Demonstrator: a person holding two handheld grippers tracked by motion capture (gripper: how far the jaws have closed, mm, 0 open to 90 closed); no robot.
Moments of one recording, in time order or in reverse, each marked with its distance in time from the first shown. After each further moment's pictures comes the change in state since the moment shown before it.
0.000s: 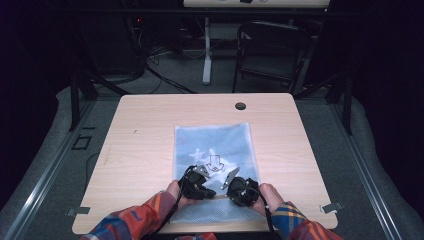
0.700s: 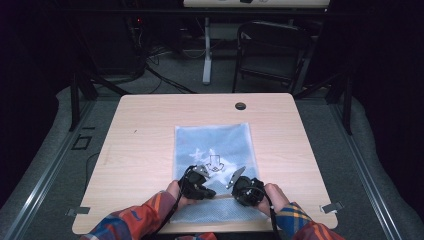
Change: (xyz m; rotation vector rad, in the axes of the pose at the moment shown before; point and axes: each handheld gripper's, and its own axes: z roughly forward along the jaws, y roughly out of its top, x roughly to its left) left arm 0.000 0.000 0.000 0.003 0.000 0.005; right arm -0.006 -0.011 -0.006 0.002 -0.006 0.029
